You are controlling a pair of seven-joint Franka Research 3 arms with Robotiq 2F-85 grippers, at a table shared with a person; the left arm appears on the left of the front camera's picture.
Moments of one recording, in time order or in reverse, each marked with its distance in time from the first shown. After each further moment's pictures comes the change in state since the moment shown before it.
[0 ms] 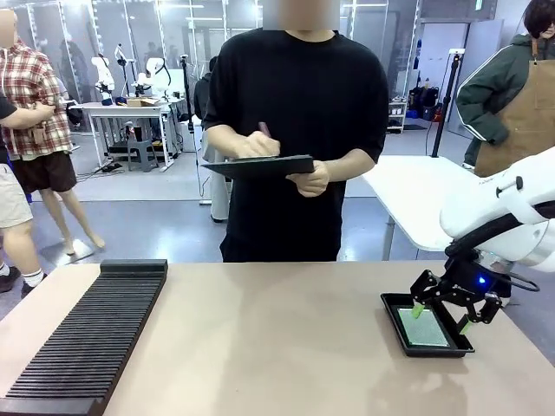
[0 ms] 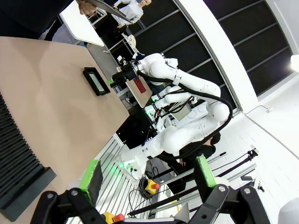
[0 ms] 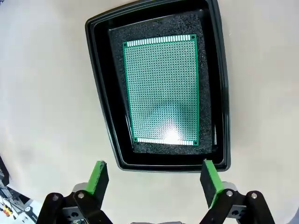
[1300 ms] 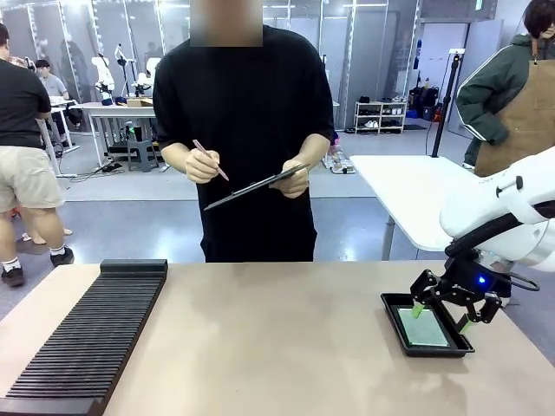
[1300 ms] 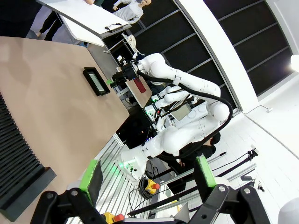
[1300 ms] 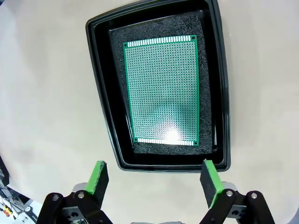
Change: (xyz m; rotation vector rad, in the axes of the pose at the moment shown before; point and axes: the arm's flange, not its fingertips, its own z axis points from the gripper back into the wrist) left arm 0.000 0.000 0.000 0.000 0.000 0.000; right arm 0.000 0.000 0.000 0.000 -0.001 0.001
